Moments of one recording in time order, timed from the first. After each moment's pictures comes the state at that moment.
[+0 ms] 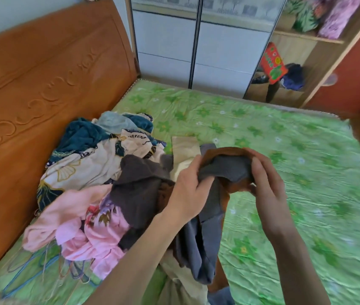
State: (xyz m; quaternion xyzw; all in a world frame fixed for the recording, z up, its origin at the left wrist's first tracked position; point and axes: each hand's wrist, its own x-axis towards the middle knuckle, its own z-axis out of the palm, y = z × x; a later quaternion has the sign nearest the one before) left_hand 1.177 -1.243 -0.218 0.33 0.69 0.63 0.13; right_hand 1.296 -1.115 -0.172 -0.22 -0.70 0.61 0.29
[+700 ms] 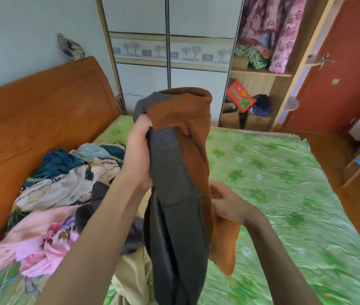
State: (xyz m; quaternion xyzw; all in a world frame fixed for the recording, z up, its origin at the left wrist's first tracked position) left_hand 1.344 -1.102 -0.018 0.22 0.47 0.83 0.21; right_hand 1.455 -0.921 -0.144 -0.01 -0.82 0.57 0.02
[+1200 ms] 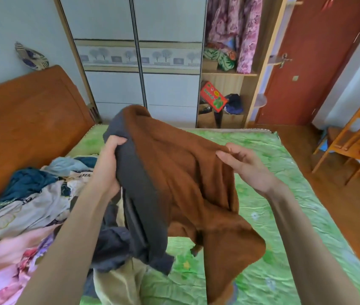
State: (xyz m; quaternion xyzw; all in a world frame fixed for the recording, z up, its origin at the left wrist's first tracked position) left_hand 1.292 -1.107 -0.064 0.08 0.58 0.78 0.20; right_hand 1.494 -0.859 -0.074 -0.10 -0.79 0.57 0.19
